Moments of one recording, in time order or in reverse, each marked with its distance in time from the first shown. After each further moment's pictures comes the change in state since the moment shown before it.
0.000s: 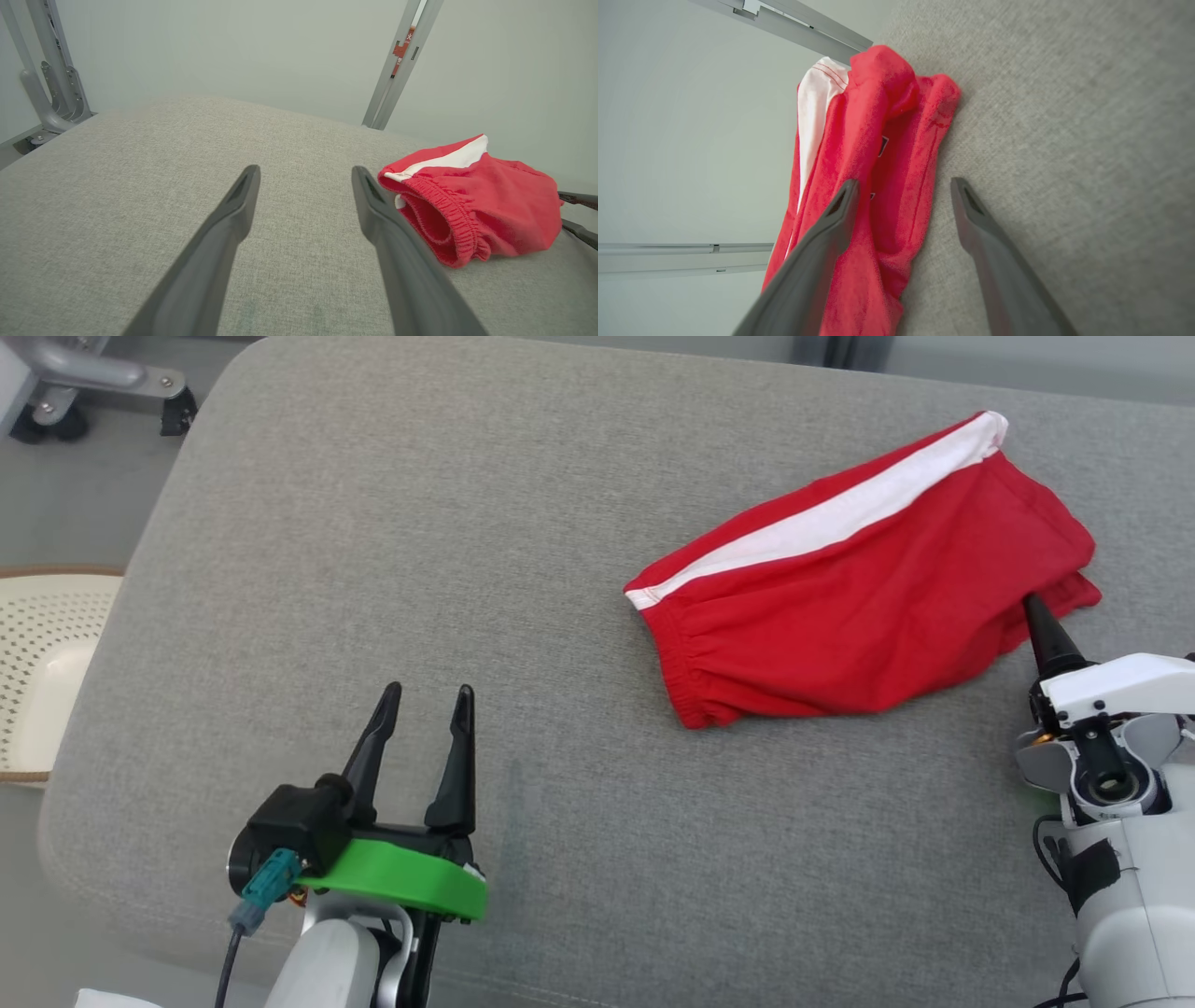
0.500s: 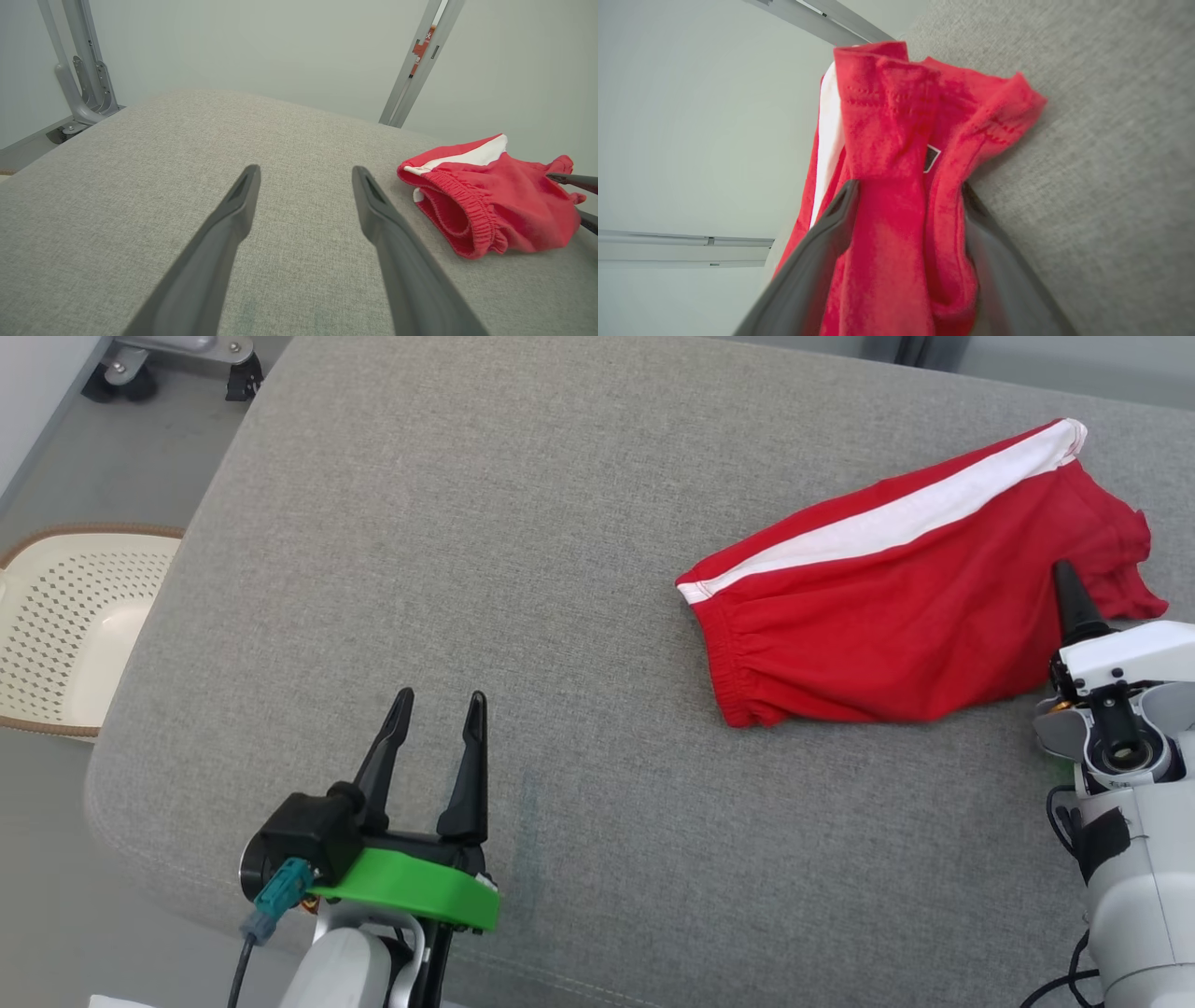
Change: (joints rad) left arm 0.020 0.000 -0.022 -0.031 -0.009 0.011 0.000; right arm -0.068 -0.024 -0.025 0.050 -0.051 -0.002 -0.044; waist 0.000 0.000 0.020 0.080
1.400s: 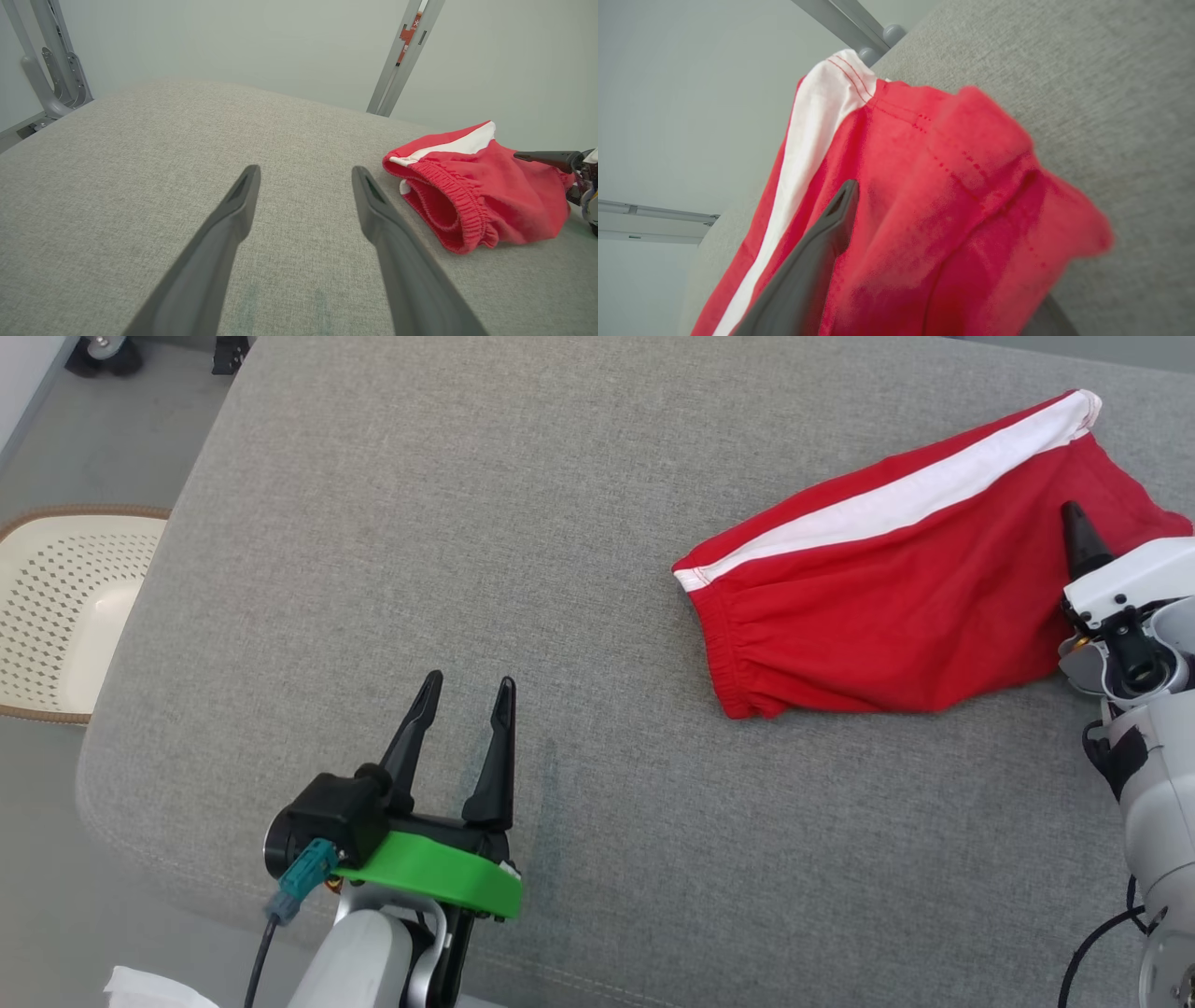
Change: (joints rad) left arm -0.042 0.000 -0.053 0.012 -0.015 0.007 0.000; right arm -0.235 -0.104 0.030 0.281 -0.235 0.002 -0.016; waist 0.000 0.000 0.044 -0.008
